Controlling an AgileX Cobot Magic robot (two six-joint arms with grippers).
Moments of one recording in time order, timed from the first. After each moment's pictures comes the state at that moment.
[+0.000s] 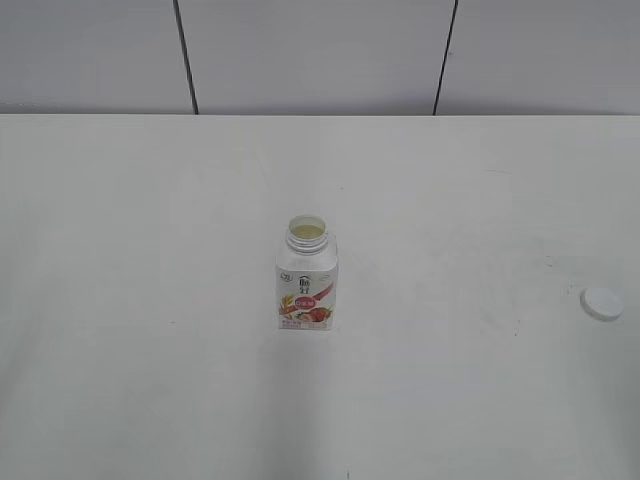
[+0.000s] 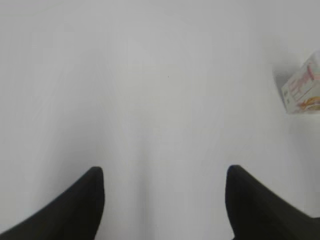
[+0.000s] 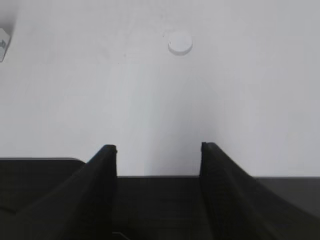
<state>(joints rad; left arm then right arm) -0.20 0.31 -0.55 0.15 0.98 -0.22 -0.08 0.18 -0.55 0.17 1.21 -0.18</state>
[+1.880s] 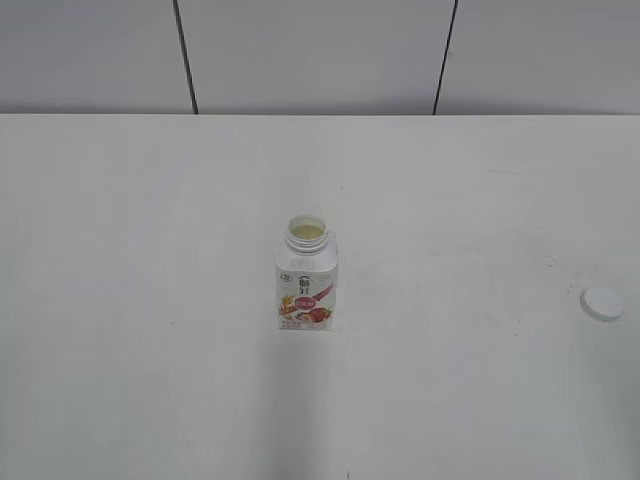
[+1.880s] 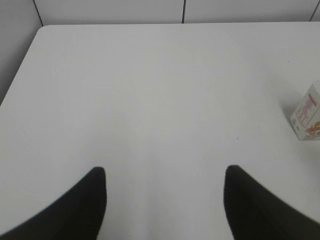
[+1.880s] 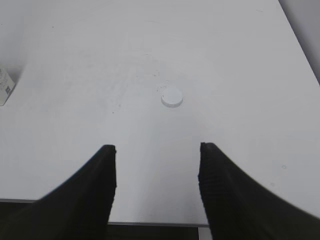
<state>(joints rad) -0.04 -0.01 -0.52 0.07 1.05 -0.05 -0.08 -0.01 -0.51 0.17 1.10 -0.23</state>
